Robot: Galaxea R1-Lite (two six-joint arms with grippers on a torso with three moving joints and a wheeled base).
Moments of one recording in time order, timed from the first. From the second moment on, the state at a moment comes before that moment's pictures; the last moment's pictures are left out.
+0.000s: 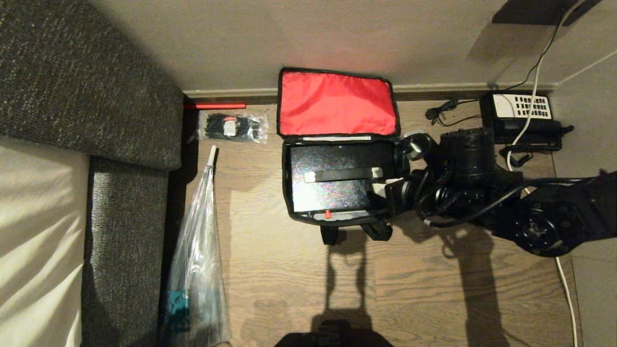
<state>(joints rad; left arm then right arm) 0.00 0.00 0.00 0.01 -0.01 0.06 0.51 1.85 -1.00 -0.51 -0.05 -0.04</state>
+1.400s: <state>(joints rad) 0.00 0.00 0.00 0.01 -0.01 0.06 0.70 2.22 -0.97 -1.48 -0.67 -1.53</state>
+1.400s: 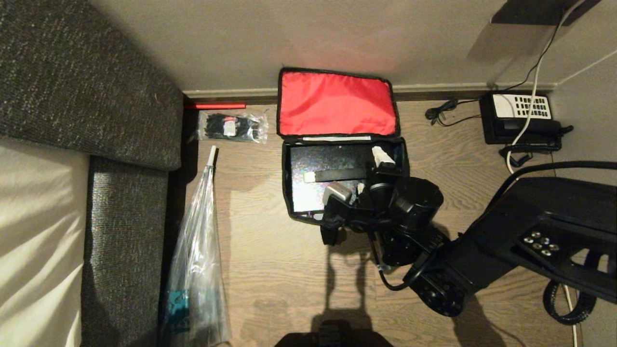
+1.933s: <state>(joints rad) 0.00 0.00 0.00 0.01 -0.01 0.06 0.73 2.34 -1.15 -1.47 -0.88 -1.52</state>
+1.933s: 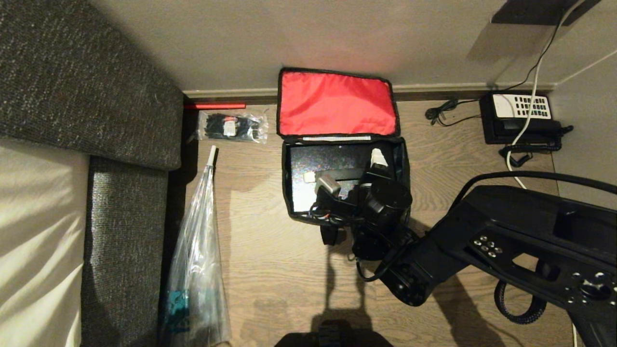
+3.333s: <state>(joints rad) 0.00 0.00 0.00 0.01 -0.01 0.06 0.69 2.57 -1.48 -1.51 -0.86 -1.55</state>
